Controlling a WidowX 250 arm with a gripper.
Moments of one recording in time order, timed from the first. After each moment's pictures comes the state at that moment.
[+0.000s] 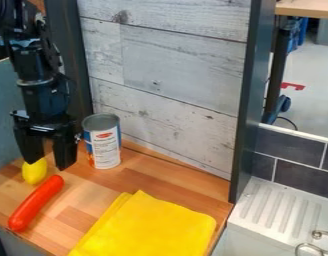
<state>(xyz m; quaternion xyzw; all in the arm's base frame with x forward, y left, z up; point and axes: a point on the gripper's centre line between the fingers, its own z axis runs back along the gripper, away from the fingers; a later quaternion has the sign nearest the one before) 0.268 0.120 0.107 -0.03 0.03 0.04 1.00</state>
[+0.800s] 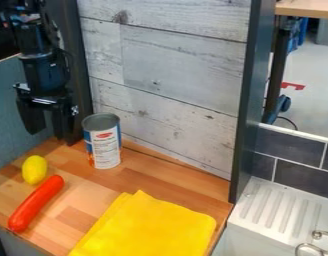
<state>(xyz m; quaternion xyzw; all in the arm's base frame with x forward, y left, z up) 0.299 0.147 0.129 -0.02 0.01 0.01 1.00</state>
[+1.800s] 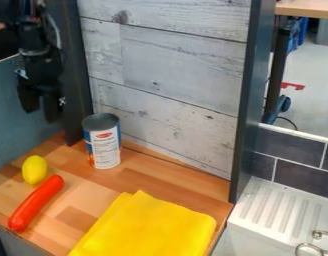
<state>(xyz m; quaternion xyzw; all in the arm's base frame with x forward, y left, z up) 0.355 0.223 0.113 0.06 -0.02 -0.04 1.00</state>
